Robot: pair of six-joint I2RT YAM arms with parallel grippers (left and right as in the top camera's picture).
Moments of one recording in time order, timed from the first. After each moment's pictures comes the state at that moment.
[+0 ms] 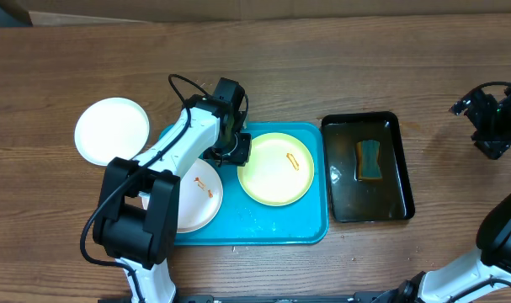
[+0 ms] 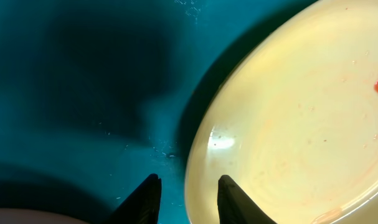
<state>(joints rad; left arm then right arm) -0.35 1.95 1.35 -0.90 0.17 -0.23 -0.50 1.87 1.47 -0.90 -0.25 0.41</state>
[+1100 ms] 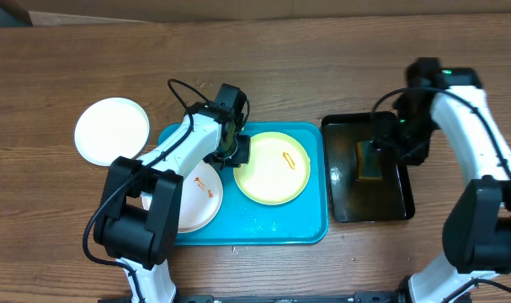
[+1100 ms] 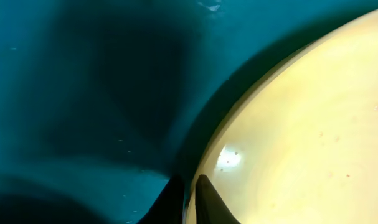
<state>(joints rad) -0.36 1.95 1.28 -0.80 0.10 -0.31 0.00 1.83 1.47 -1.32 -0.17 0.29</state>
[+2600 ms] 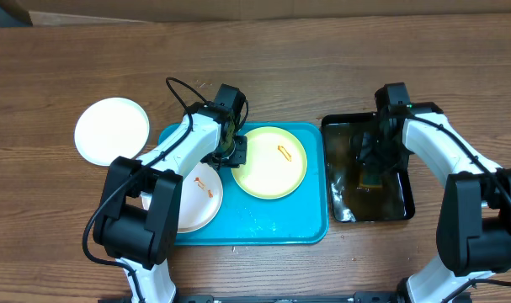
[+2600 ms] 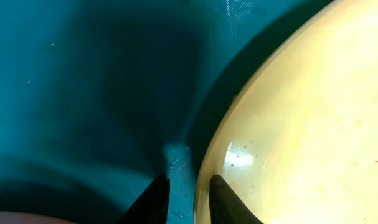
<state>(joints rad) -0.36 1.95 1.28 -0.82 0.04 -0.30 0.09 1.83 1.15 -0.85 -0.02 0.33</state>
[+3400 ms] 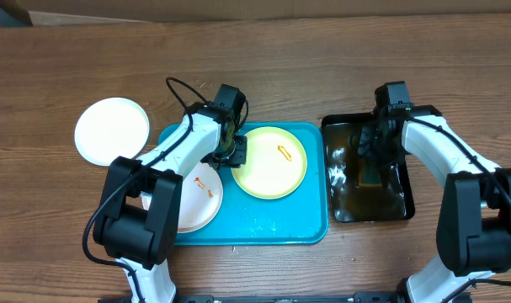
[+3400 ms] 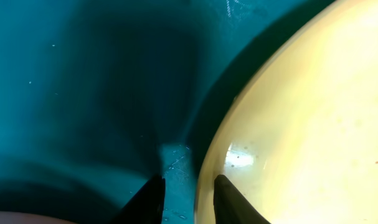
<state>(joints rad) -0.36 1.95 1.28 -0.81 0.04 -0.30 0.09 1.83 1.14 -0.73 -0.04 0.33</state>
